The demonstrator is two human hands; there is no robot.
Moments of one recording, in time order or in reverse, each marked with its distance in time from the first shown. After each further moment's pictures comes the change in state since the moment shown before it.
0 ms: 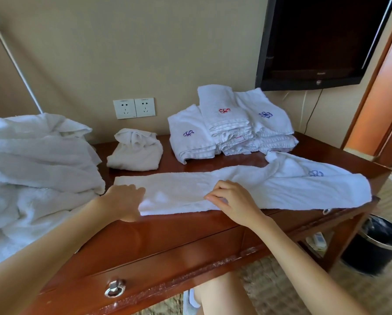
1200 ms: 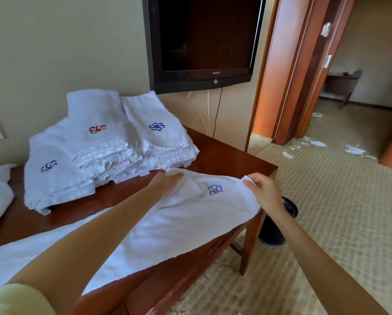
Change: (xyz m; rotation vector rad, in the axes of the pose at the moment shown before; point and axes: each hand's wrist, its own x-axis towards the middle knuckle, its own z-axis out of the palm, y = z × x) left_hand 0.249 0.306 -0.152 -1.341 -0.096 0.027; right_hand -0.126 0.248 -0.195 0.010 0.486 0.860
